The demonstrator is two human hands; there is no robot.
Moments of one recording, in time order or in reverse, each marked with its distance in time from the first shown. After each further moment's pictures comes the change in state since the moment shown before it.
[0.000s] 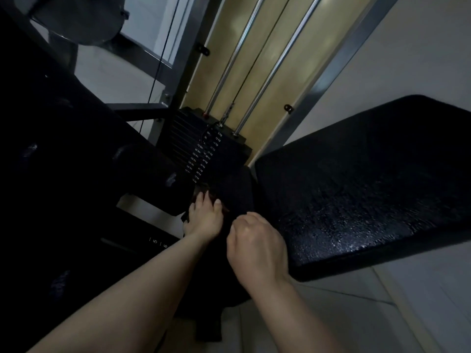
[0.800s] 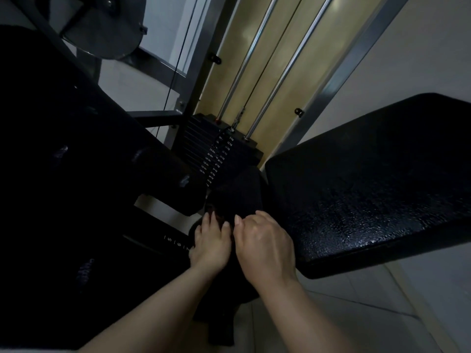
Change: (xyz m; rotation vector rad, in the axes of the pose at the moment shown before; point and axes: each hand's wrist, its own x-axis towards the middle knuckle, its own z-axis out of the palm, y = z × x) left_hand -0.063 -0.022 -0.002 -0.046 0.018 -0.001; right_hand -0.002 -0.004 0.008 -0.054 0.142 -0.006
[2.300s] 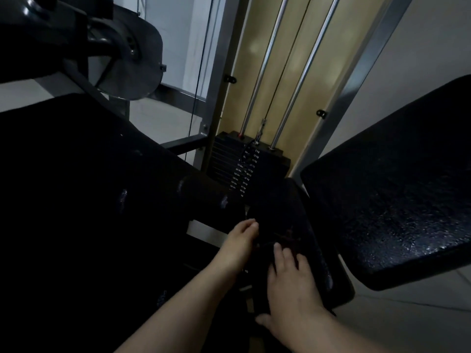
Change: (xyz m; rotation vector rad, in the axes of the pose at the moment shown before) left_hand -0.019 0.031 -0.096 -0.535 -0.332 -0.076; right_hand -0.003 -0.059 -0.017 -0.494 -1.075 -0.217
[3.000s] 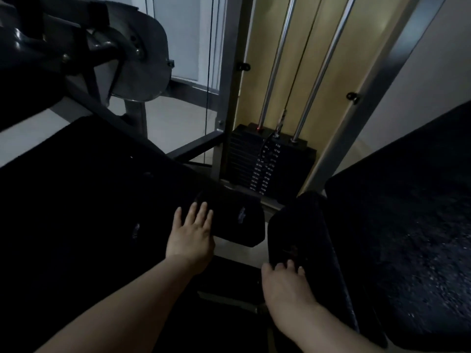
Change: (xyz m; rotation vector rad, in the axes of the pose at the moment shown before) left_hand 0.043 0.040 -0.115 1.906 0.235 0.014; right_hand 0.057 0.013 -0.044 0.495 -0.085 -0.080
